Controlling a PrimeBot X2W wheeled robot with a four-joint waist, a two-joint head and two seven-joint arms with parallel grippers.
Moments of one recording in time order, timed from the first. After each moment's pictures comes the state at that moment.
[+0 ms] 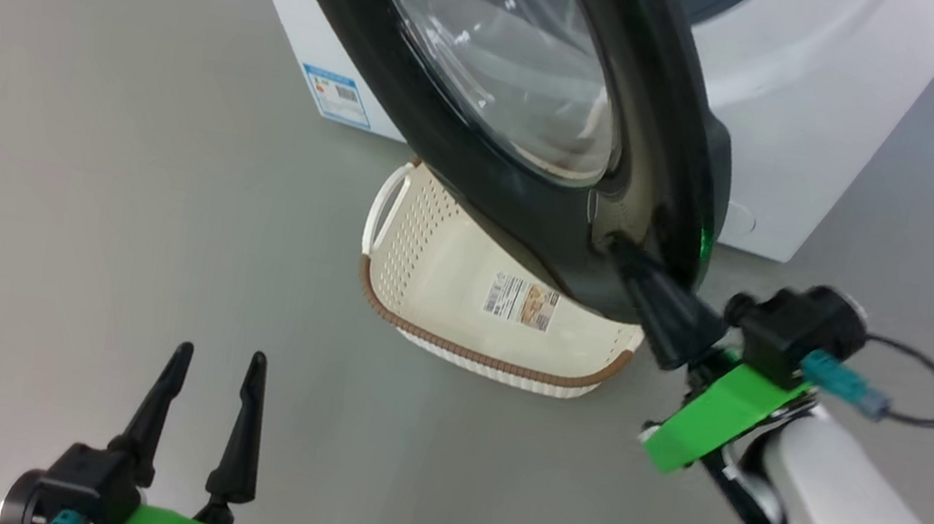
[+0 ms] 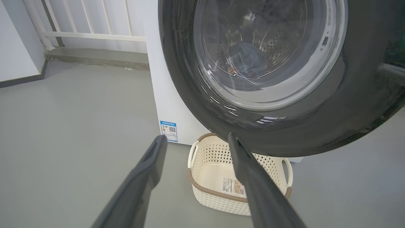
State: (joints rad) left arm -0.05 0.04 -0.20 0.09 -0.28 0.00 -0.25; right arm -0.56 -0.29 0.54 0.32 0.41 0.13 -0.26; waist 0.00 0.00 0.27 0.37
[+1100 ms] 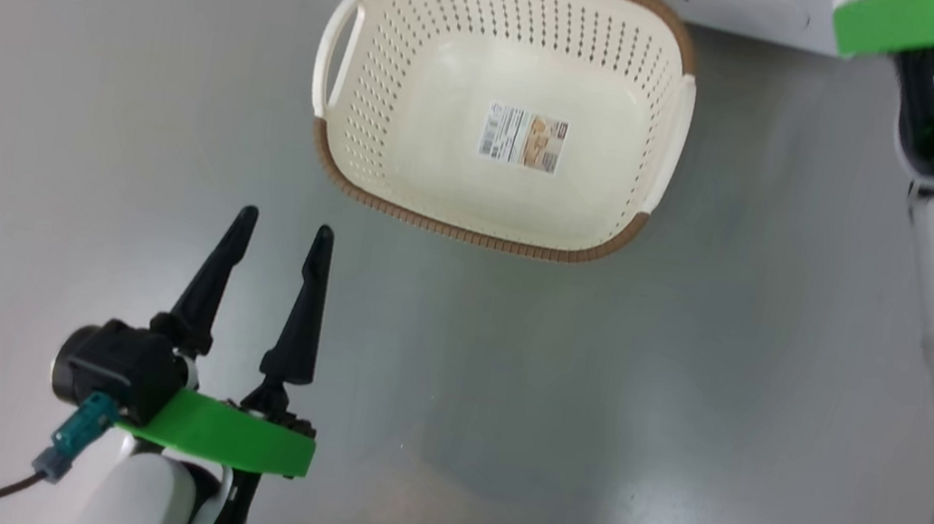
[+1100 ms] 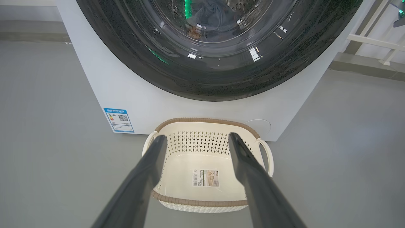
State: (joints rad) left arm -0.28 0.03 -0.28 0.10 -0.32 -0.05 -0.25; right arm -1.10 -0.20 0.18 0.45 0.36 0.13 -0.26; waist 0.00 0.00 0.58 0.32
